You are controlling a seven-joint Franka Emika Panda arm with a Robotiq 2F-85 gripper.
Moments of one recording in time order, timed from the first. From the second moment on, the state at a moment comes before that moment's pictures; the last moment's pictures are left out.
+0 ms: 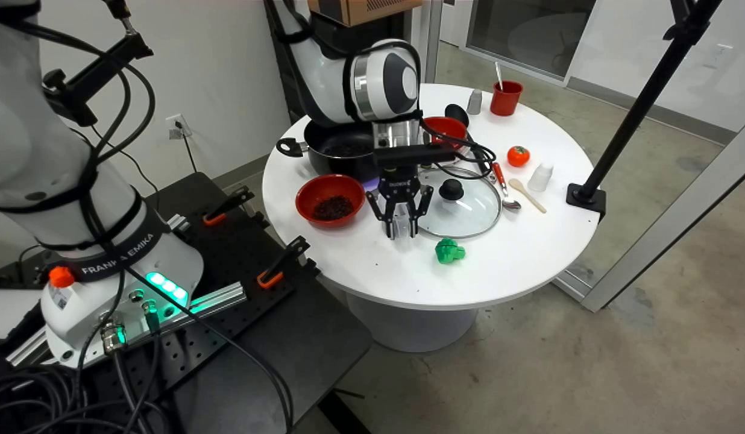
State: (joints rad) arm -0.17 0.56 -0.11 -2.29 -0.79 2.43 -0.53
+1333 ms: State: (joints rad) arm -0.14 0.37 -0.03 -2.30 -0.61 2.33 -0.57
